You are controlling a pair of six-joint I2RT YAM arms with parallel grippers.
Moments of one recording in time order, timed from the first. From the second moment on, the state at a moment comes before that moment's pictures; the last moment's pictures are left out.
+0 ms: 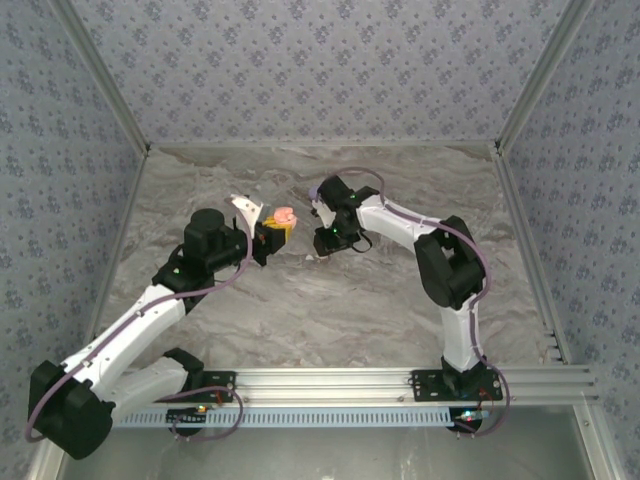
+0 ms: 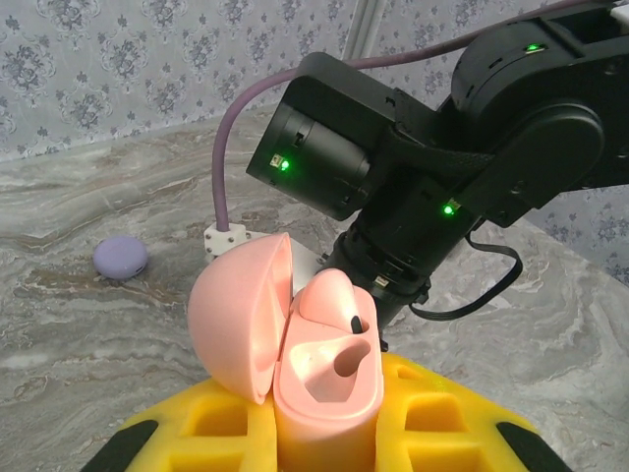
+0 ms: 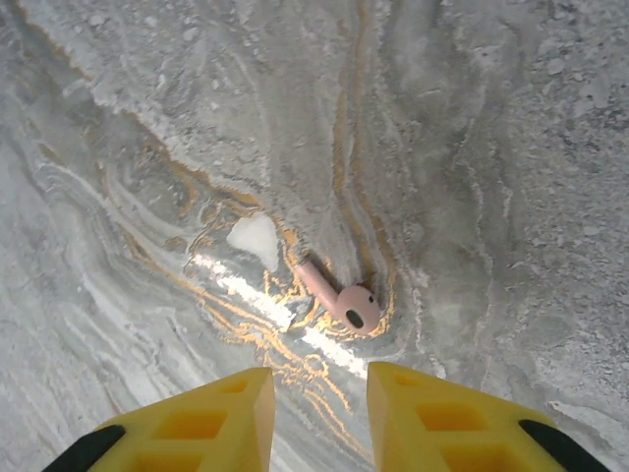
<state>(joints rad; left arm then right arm) -0.54 0.98 0.73 -0.02 0.35 -0.17 0.64 2.01 1.54 -0.79 -0.24 0.15</state>
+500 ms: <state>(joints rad) -0.54 1.00 0.73 -0.02 0.37 -0.17 0.64 2.05 1.48 -0.75 -0.23 0.22</state>
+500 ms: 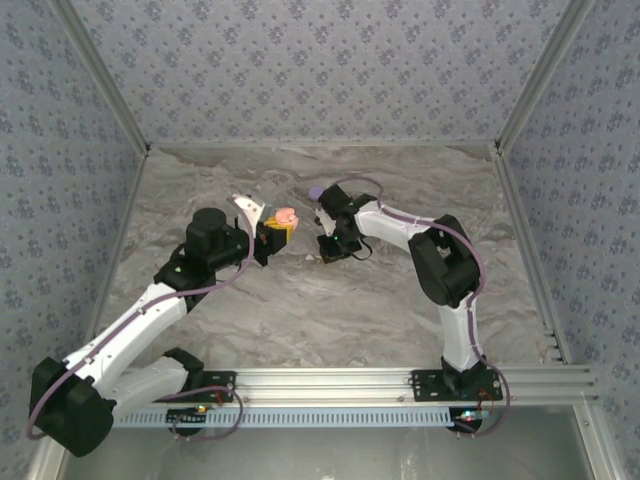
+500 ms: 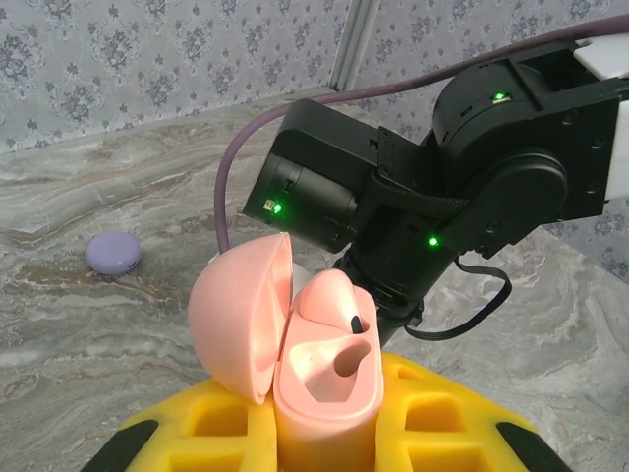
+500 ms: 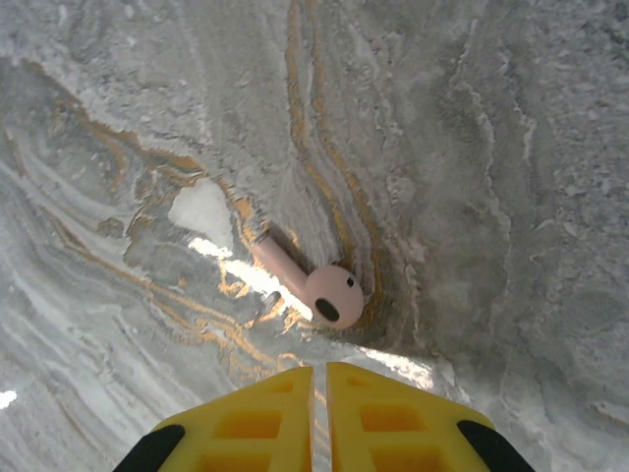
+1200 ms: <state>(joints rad) -0.54 1.00 0.73 -0.02 0.37 -0.17 0.64 2.17 1.62 -0.76 -0.21 0.25</state>
